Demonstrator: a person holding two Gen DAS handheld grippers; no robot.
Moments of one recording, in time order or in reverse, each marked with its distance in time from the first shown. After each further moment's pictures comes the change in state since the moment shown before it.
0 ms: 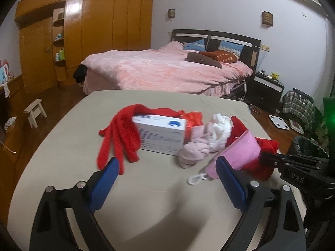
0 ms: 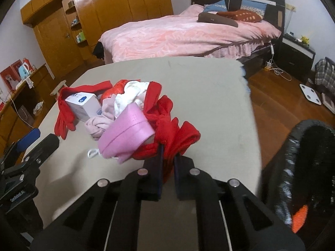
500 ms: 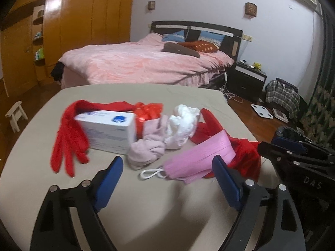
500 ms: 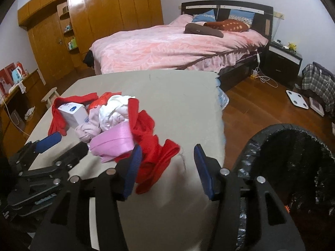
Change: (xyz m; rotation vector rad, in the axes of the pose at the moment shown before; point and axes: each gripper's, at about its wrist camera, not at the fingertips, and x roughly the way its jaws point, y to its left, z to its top) left arm 0.035 -0.050 0.002 0.051 0.067 -0.131; right arm -0.032 -0.033 -0.001 0.005 -0.071 -0.085
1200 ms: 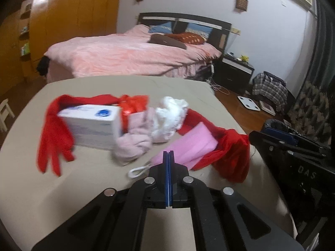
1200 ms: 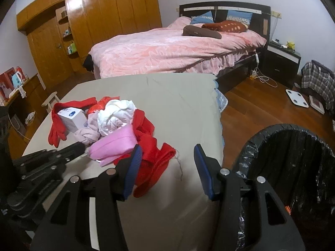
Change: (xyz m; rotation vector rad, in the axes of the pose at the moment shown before) left arm -0.004 0.007 -0.003 -0.001 0.054 -0.088; right arm -0.002 -0.003 0.003 0.014 -0.024 0.014
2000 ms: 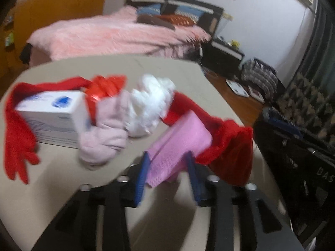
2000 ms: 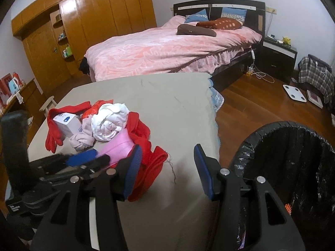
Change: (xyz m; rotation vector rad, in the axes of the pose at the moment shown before) left arm 0.057 -0.008 0.009 0.024 0.162 -0.133; right arm 0.005 -0.009 0.003 0.043 0.008 -0.016
